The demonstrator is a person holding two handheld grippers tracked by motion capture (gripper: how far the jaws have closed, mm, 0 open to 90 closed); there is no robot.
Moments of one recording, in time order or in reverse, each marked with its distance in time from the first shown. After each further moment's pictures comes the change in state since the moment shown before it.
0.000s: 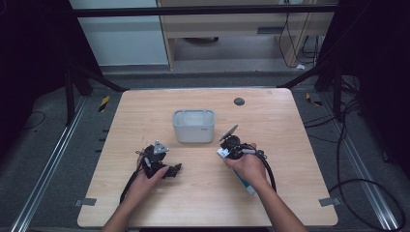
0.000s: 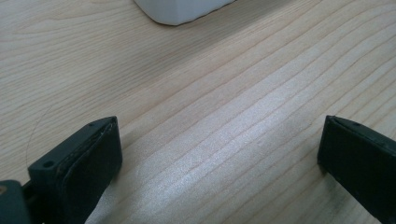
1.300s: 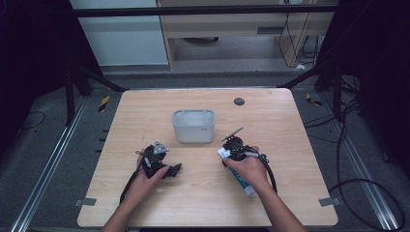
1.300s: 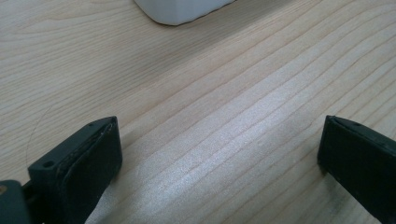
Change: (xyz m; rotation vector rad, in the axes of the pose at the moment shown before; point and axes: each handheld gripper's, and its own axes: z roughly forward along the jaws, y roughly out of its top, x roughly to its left) left arm 0.000 0.000 0.000 0.000 0.000 0.000; right arm -0.004 -0.010 0.003 -0.113 0.053 0.035
